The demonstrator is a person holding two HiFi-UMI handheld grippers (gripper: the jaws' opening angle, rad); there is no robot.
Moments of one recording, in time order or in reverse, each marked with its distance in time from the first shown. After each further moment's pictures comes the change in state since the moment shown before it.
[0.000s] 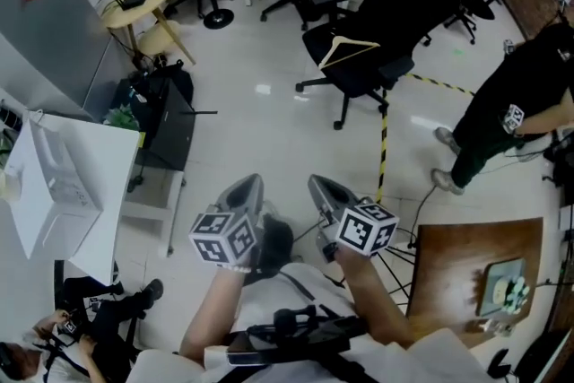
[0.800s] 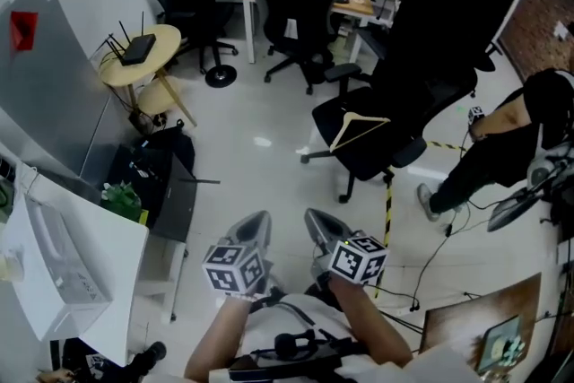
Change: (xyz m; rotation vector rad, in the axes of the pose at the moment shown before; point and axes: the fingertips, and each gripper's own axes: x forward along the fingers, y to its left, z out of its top) left arm 0.160 0.102 0.151 0.014 -0.007 -0.041; right arm 0.204 -0.037 0.144 -0.049 -0.037 -0.043
